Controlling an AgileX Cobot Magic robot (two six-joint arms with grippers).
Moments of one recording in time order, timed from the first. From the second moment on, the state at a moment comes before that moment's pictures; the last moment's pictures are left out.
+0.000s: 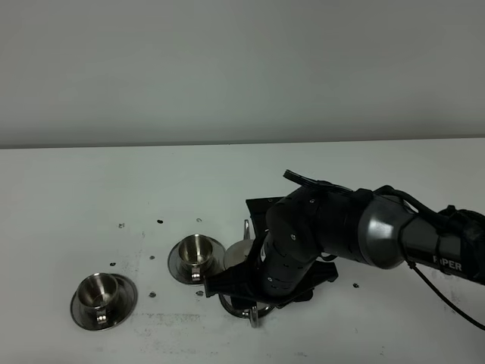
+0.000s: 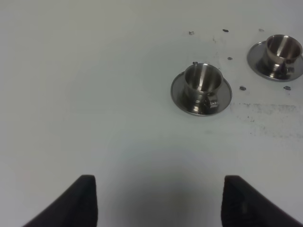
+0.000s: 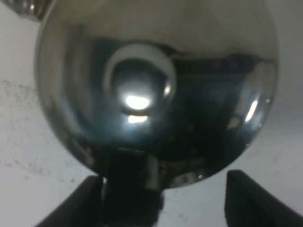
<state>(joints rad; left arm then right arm) 0.10 0.00 -0.50 -0.06 1.05 0.10 0.73 2.00 -1.37 0.04 0.75 0.50</state>
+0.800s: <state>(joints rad) 0.10 0.00 -0.50 -0.06 1.05 0.10 0.71 2.00 -1.37 0.02 0.74 0.50</state>
